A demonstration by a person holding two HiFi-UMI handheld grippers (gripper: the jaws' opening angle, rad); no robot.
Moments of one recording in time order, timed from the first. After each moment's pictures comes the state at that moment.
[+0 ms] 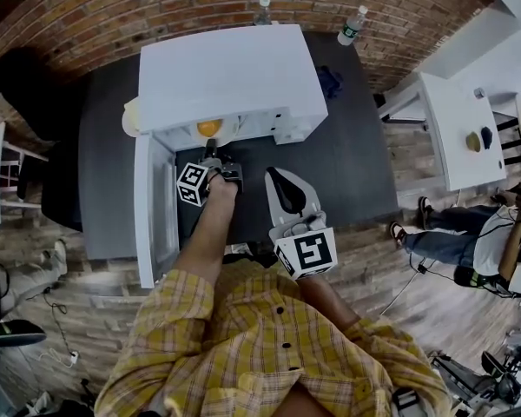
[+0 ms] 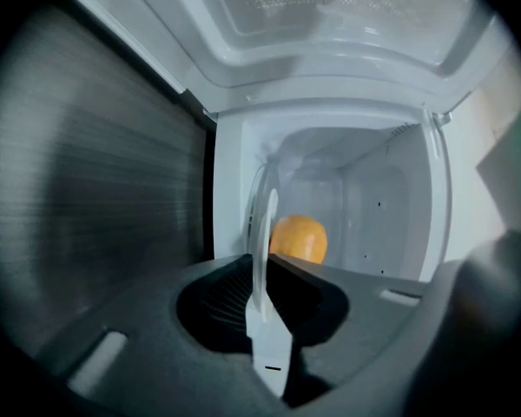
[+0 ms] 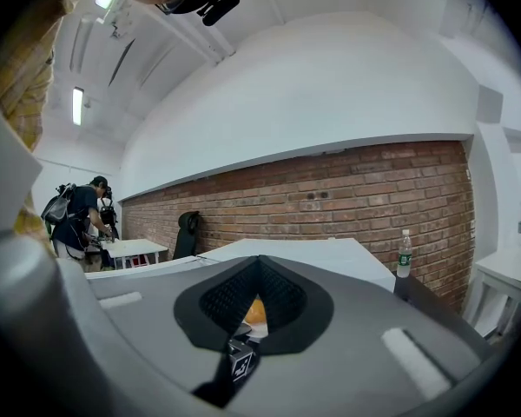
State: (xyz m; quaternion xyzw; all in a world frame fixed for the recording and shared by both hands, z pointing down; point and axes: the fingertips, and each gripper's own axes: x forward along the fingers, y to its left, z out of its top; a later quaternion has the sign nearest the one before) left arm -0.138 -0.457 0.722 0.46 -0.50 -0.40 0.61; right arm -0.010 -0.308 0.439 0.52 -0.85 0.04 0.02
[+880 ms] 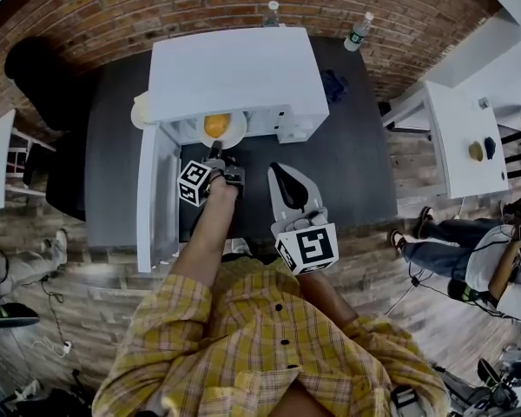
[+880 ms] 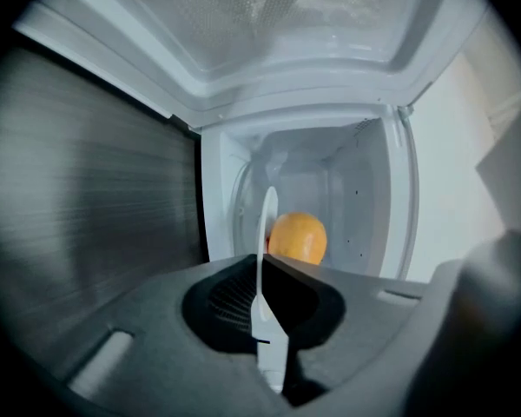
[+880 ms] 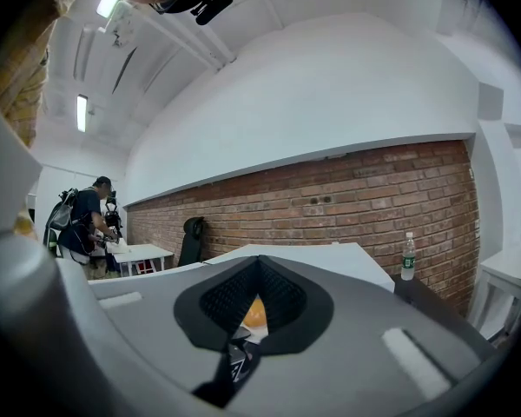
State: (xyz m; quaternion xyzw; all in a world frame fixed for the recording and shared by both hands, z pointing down) left arm -0.132 -0.429 0.692 0.49 -0.50 -0.36 0.62; right arm -0.004 -0.297 0.425 0.51 -0.86 0.04 0.01
